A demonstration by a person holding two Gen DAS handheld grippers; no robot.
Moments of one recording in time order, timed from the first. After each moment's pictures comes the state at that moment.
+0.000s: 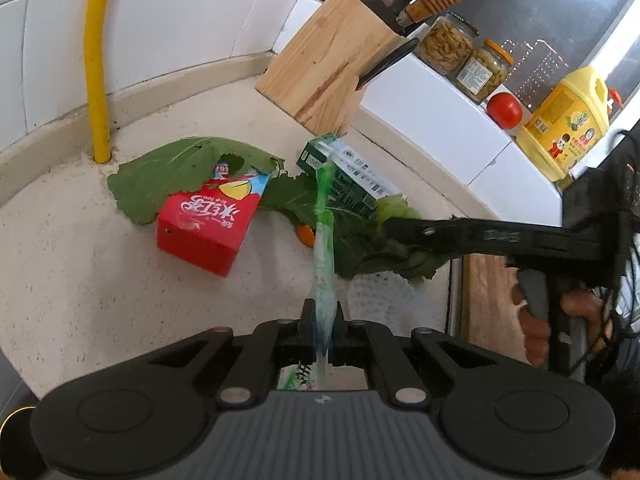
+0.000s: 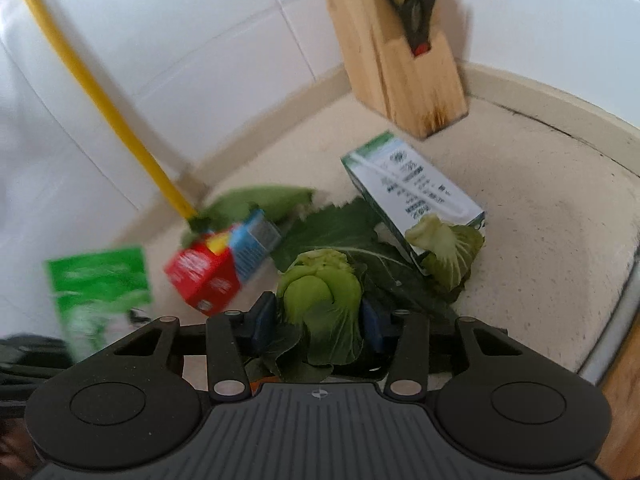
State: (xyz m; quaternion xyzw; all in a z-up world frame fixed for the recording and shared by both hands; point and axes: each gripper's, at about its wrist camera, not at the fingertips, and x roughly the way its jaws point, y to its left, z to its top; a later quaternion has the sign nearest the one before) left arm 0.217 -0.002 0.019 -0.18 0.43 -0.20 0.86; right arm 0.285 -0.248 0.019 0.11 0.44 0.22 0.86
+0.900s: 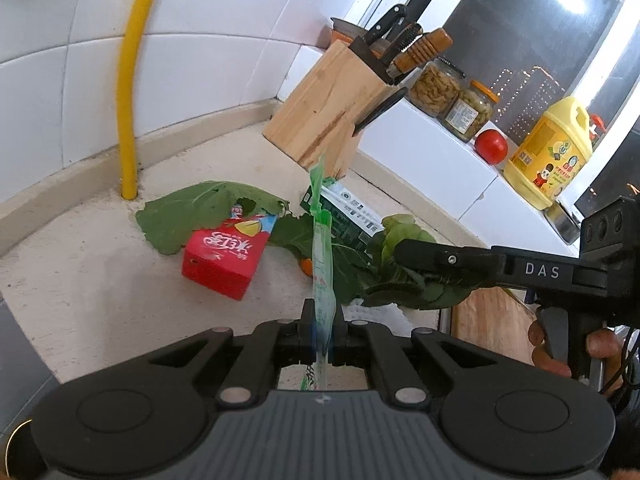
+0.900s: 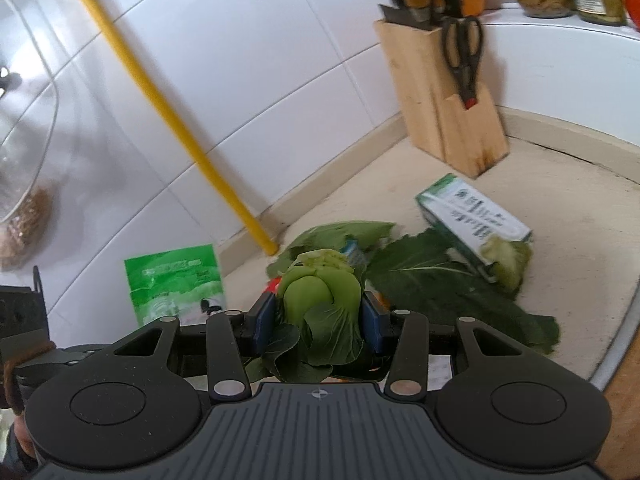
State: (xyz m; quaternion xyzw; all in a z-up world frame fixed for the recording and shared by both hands) left arm 0.186 0.017 0.047 -0.18 0.38 -0.19 0.89; right arm 0.235 -0.216 0.060 0.13 0.39 0.26 0.87
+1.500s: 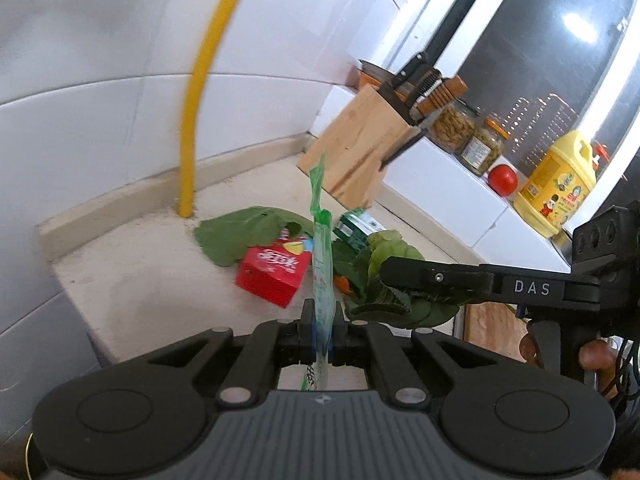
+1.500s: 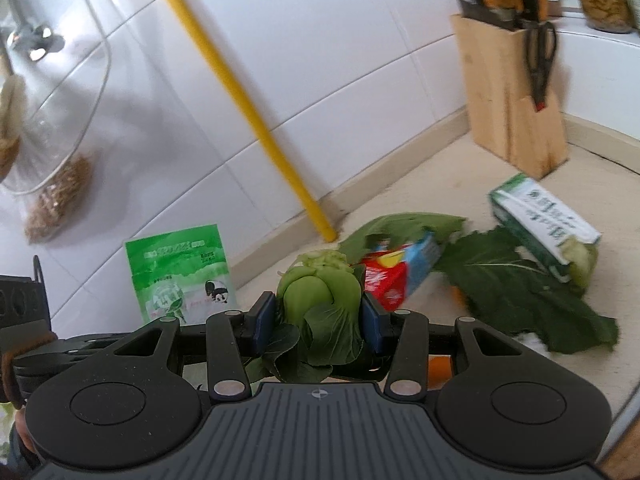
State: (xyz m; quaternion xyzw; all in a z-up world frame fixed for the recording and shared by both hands) left arm 0.143 0.060 0.064 -0.20 0.34 -0.14 0.91; right arm 0.218 -0.161 0.070 0.11 0.39 0.32 0.86
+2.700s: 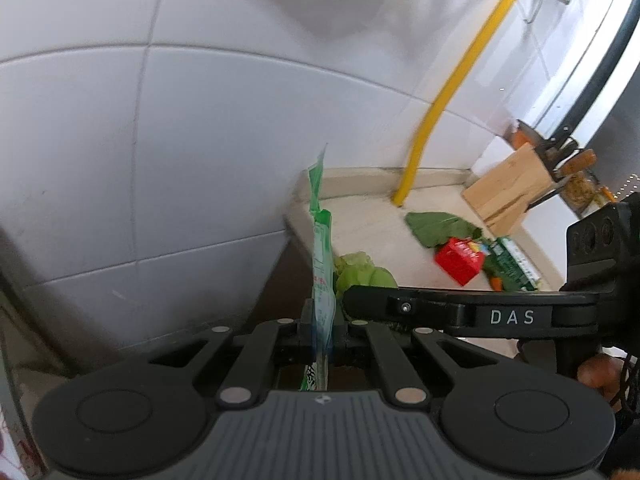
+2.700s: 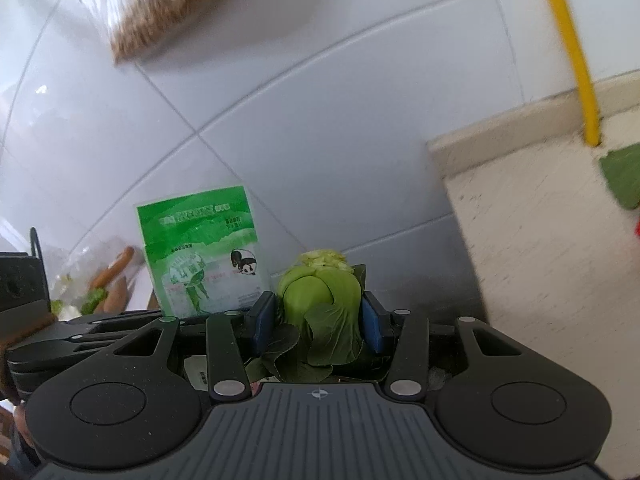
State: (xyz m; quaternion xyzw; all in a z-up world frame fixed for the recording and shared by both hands) left arm 0.006 0.189 0.025 -0.26 0.34 0.06 0.90; right arm 0.151 0.050 0.018 0.03 0.48 0.48 0.73
